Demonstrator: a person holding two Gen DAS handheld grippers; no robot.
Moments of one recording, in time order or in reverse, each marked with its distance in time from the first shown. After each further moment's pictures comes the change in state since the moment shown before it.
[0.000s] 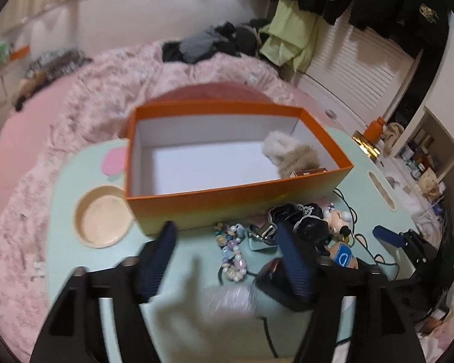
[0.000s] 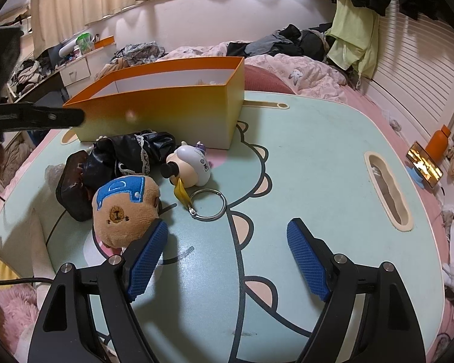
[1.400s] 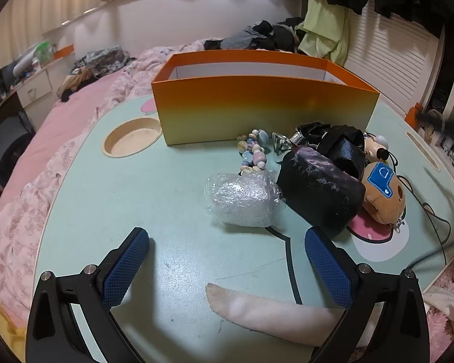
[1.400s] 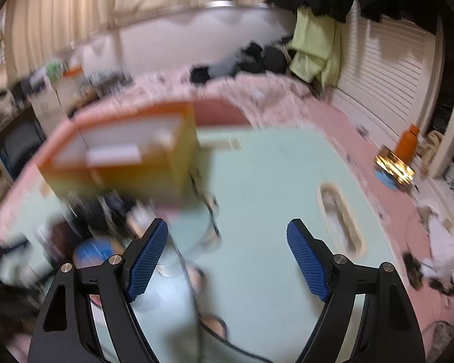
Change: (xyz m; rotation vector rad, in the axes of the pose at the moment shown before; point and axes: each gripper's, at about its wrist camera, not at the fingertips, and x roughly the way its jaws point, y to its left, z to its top) left arm 0.013 -0.018 -0.095 -0.041 -0.021 0.226; right arm -0.032 -0.027 0.053 0.115 -0.115 -0.081
